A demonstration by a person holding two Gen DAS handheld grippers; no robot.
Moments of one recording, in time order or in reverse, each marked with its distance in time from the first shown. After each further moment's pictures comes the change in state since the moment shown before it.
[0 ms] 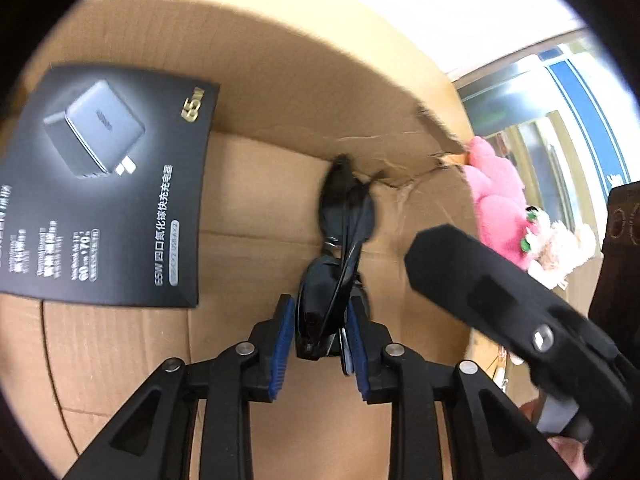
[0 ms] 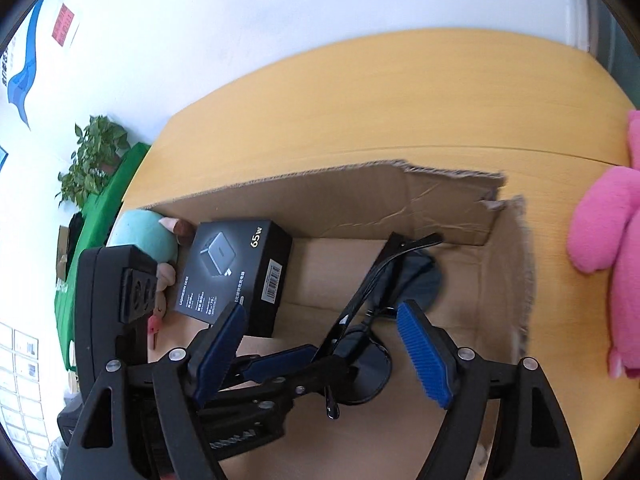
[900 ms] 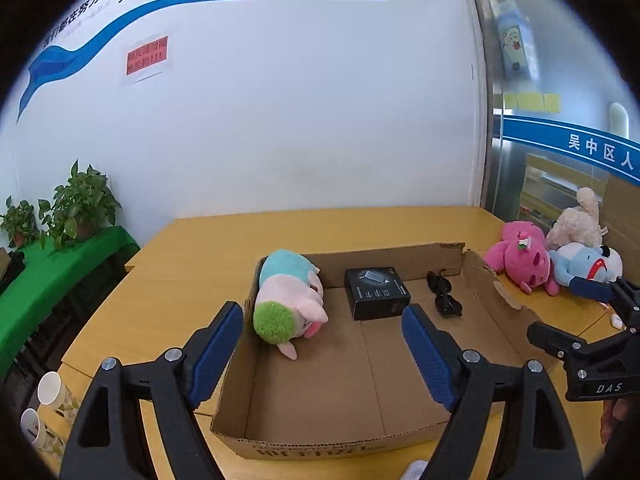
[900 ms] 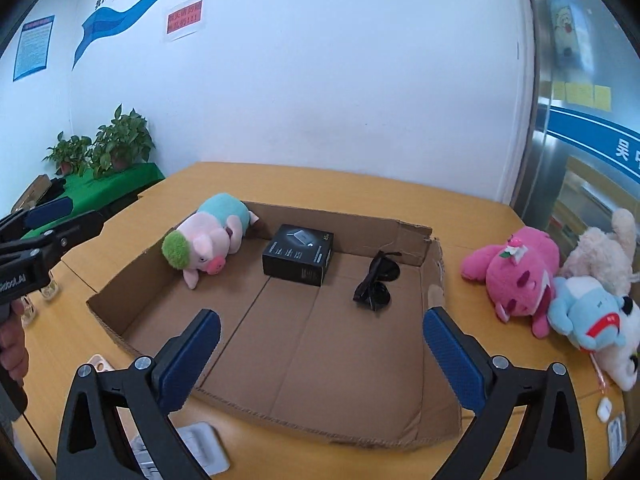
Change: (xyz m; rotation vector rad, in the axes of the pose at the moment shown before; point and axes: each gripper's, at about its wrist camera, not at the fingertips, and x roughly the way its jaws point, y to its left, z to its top) left arm -0.265 -0.019 -0.236 0.427 -0.843 0.516; right arm -0.152 0.161 -0.230 -0.320 -0.507 -0.311
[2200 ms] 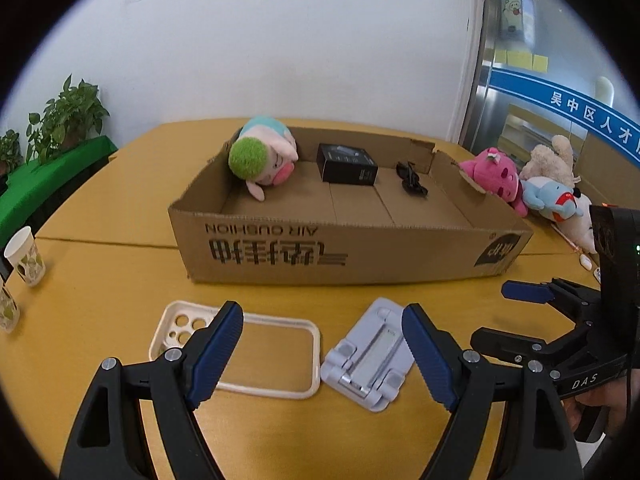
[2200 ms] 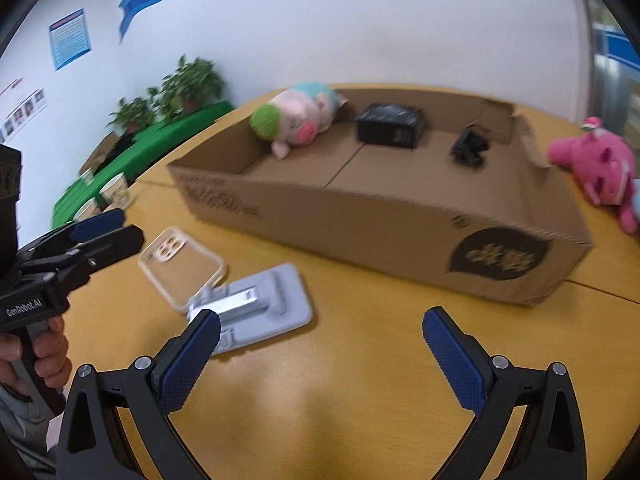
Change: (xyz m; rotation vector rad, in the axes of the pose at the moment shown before) left arm -0.031 -0.011 -0.140 -0.106 0.254 -0.098; right arm 0.002 0.029 -0.135 -0.003 0.235 0.351
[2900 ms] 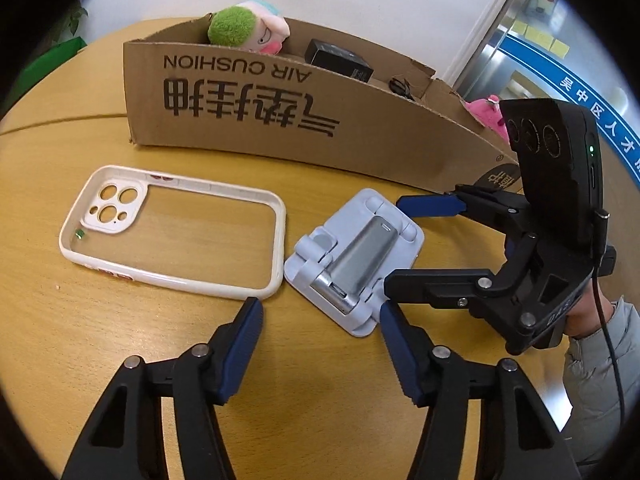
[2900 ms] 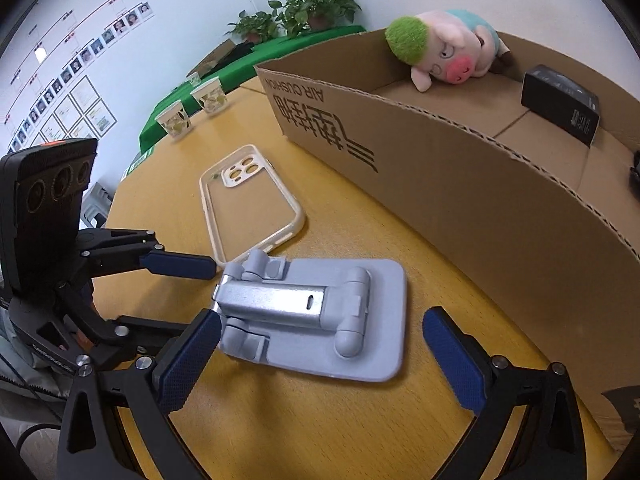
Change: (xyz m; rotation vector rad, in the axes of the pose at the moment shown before) left arm 0.042 0.011 -0.050 -0.134 0.274 -0.168; right arm 0.095 0.021 0.022 -0.296 0.250 0.392
